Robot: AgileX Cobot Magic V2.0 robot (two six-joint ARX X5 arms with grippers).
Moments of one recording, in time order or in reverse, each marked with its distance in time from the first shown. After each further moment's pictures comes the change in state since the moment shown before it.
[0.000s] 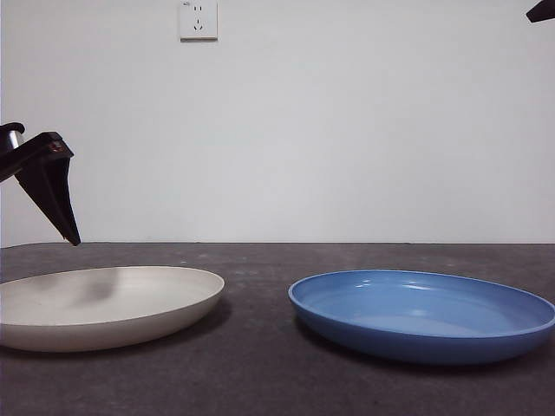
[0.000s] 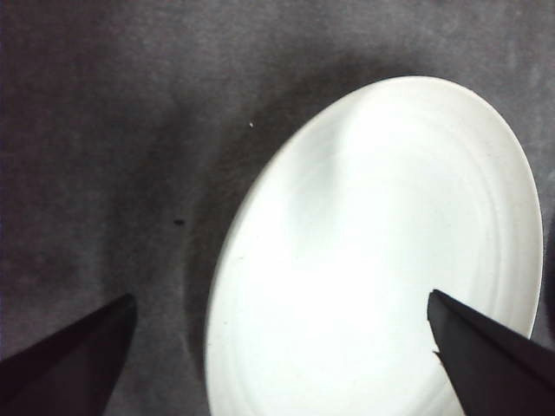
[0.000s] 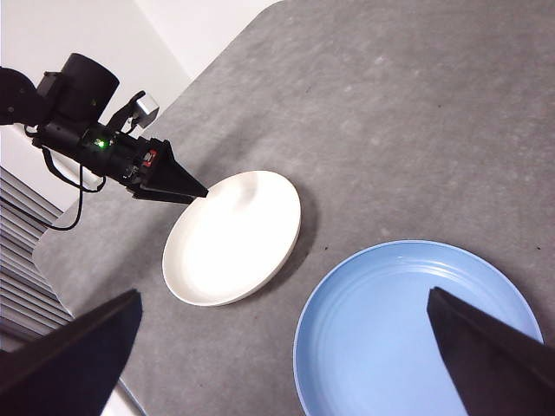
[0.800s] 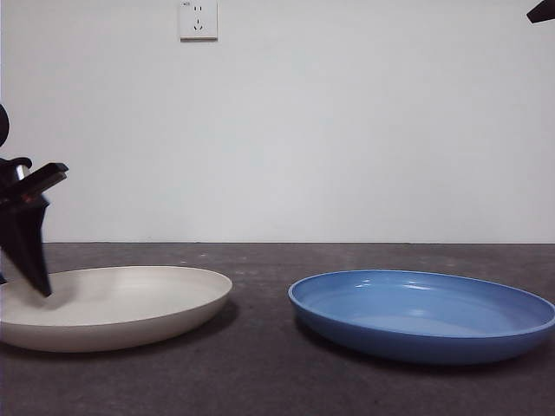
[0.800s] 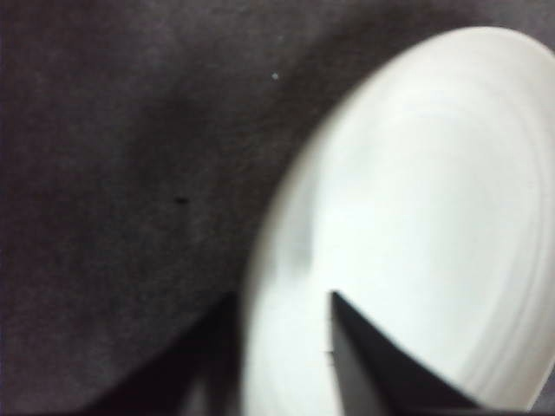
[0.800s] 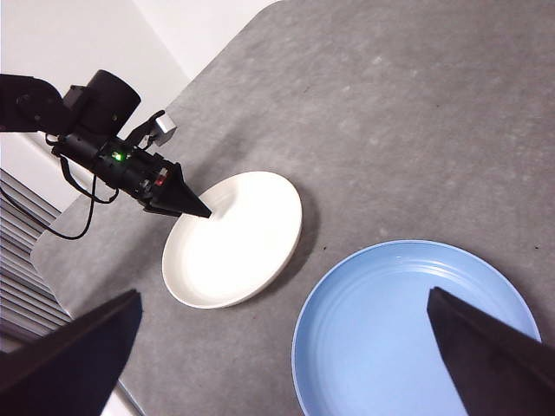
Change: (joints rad) left arm -0.013 0.104 0.002 -0.008 0.021 -0.005; right arm 0.000 0.000 0.000 0.000 0.003 0.000
